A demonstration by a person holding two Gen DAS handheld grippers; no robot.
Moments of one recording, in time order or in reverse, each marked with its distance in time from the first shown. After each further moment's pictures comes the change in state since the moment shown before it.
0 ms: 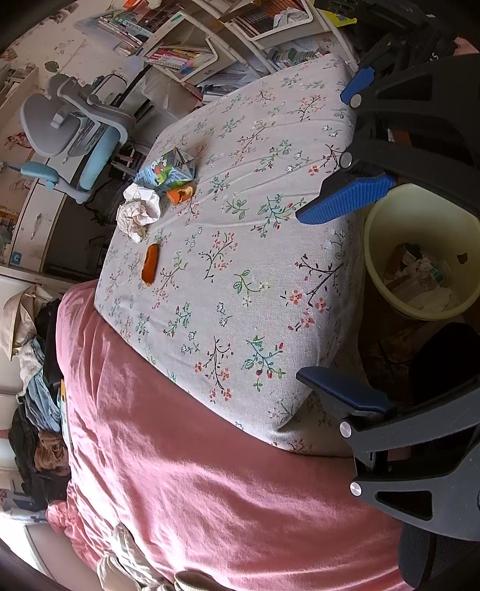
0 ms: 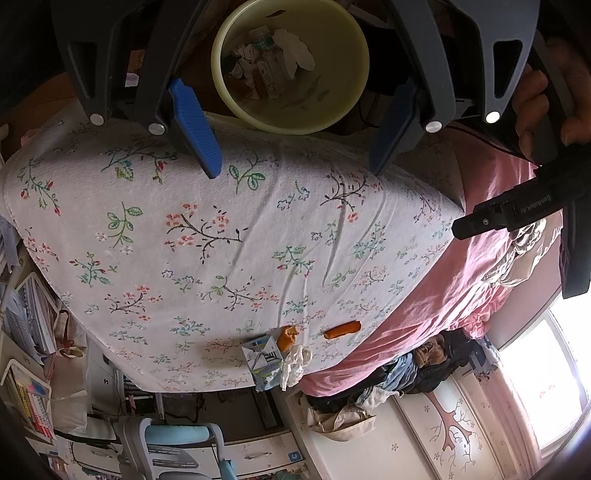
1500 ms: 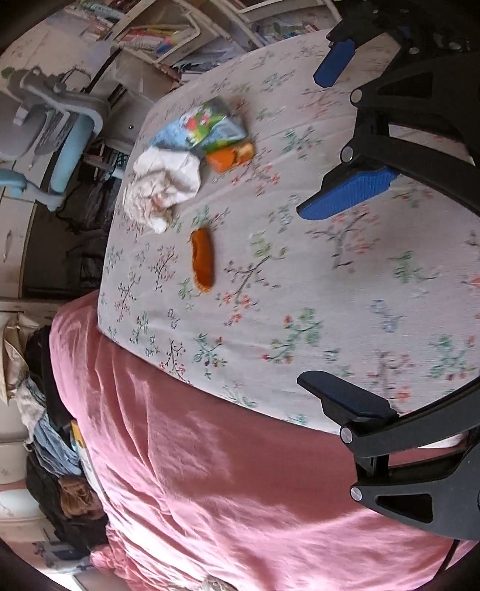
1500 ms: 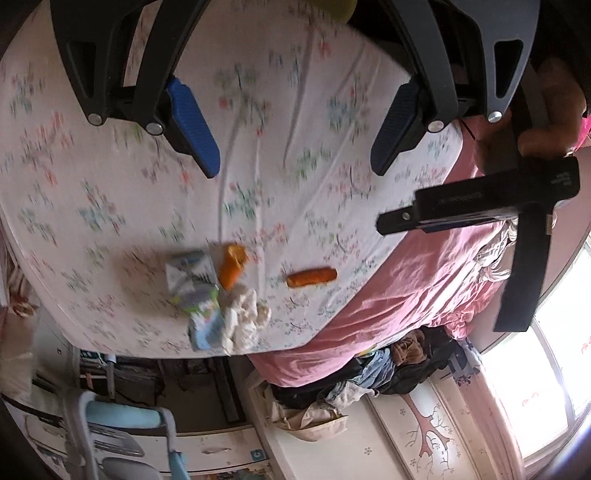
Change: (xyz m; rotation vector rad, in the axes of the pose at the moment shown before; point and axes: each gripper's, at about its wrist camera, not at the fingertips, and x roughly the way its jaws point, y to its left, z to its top) left arm 0.099 -0.019 0.126 0.144 0.089 0.051; right arm 0.073 0.028 0.107 -0.098 -0.002 0.091
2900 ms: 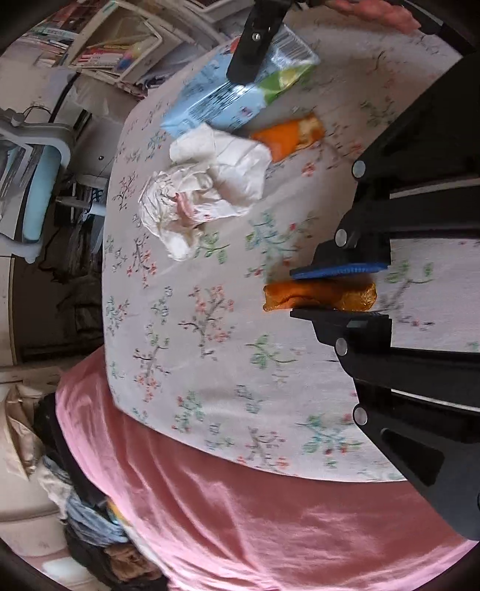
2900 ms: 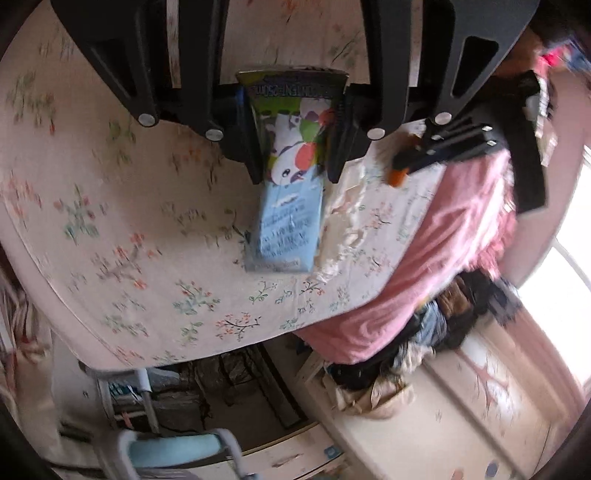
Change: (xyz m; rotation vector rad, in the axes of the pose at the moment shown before) left arm 0.085 -0.037 0.067 0.196 0.023 -0.090; right arm 0.023 -0.103 0.063 0.289 -0.025 0.036
